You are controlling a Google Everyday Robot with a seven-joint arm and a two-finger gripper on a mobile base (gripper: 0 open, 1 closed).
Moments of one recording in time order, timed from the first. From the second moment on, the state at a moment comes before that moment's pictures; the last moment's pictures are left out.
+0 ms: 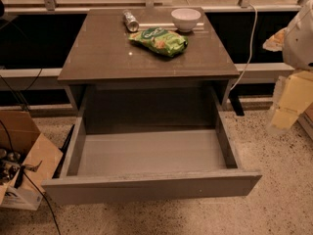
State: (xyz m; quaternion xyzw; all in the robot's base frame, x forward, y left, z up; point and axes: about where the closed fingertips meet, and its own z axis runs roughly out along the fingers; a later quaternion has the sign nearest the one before) arm 0.438 -0.216 0.977 -0.60 0.78 -0.04 0.16
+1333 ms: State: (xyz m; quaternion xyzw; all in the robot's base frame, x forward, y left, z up) arm 0.538 -0.168 0.952 -0.56 0.78 0.01 0.29
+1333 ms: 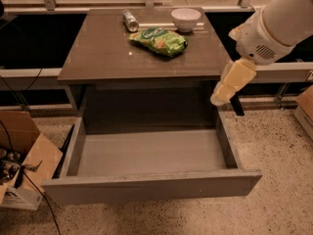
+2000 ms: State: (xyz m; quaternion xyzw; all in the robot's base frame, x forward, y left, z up) arm 0.607 -0.171 0.943 -0.53 0.78 0.05 0.33
